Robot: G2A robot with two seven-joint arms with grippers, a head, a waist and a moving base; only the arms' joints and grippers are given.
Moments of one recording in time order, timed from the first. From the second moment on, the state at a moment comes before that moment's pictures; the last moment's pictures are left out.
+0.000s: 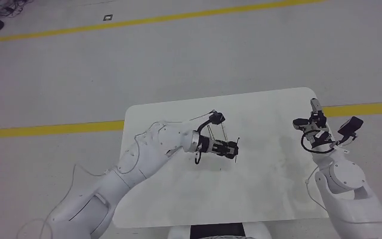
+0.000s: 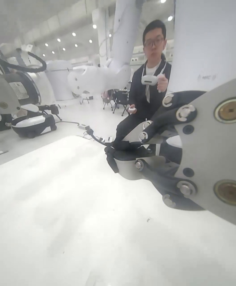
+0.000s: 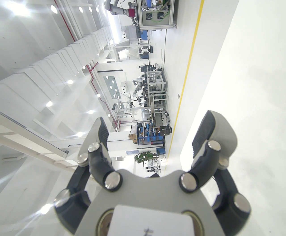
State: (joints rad) left arm 0.80 -1.17 -0.53 -1.31 -0.12 -0.34 -0.90; right arm -1.73 -1.15 1.60 -1.80 0.42 0.00 0.00
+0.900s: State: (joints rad) left arm 0.84 -1.15 -0.56 -1.36 -0.05 -0.33 -0.87; right arm -1.73 -1.15 1.59 -1.79 0.34 -0.07 0.09
